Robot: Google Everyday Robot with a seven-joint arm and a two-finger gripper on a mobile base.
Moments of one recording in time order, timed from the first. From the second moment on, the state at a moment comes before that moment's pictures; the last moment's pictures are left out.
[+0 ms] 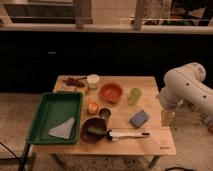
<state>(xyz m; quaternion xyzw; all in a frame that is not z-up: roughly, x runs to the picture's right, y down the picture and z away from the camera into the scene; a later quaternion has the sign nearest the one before) 0.291 0.115 0.681 -0.28 0.02 0.03 0.96</state>
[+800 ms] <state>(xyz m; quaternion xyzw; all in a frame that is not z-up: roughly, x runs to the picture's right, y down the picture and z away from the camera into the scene) 0.290 0.120 0.686 -0.29 0.02 0.02 0.96</state>
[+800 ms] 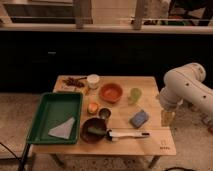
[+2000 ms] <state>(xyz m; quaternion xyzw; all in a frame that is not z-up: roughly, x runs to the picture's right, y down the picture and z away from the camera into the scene) 0.275 0.161 0.737 -0.30 0.00 -0.06 0.95</state>
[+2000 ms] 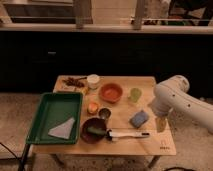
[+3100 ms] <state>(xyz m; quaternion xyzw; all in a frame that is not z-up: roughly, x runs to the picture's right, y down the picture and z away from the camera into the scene) 0.255 0.186 0.771 -0.30 -0.04 -0.12 0.94</state>
